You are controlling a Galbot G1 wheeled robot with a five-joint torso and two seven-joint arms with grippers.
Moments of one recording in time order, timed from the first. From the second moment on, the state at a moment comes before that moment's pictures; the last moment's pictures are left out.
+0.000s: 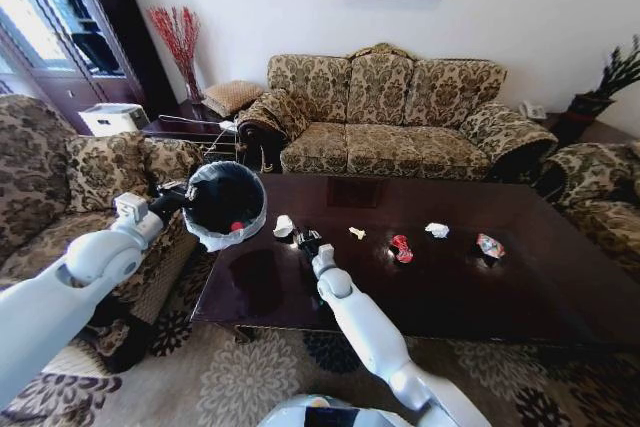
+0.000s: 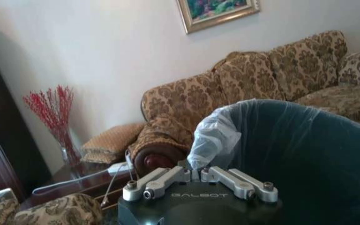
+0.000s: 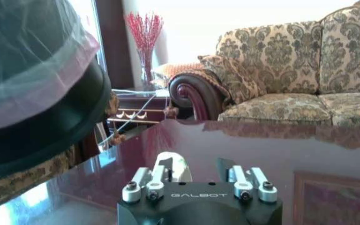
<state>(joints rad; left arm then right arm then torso) 1.30 -0.44 -0.71 -1.99 -0.80 0.19 -0.10 -0.71 1.59 -0.08 1.07 0.26 0.10 0.09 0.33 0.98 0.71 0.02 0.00</state>
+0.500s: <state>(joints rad) 1.30 -0.42 -0.70 -1.99 -0.81 0.20 -0.11 -0.65 1.61 -0.07 0.88 0.20 0.17 0.07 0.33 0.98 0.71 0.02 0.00</state>
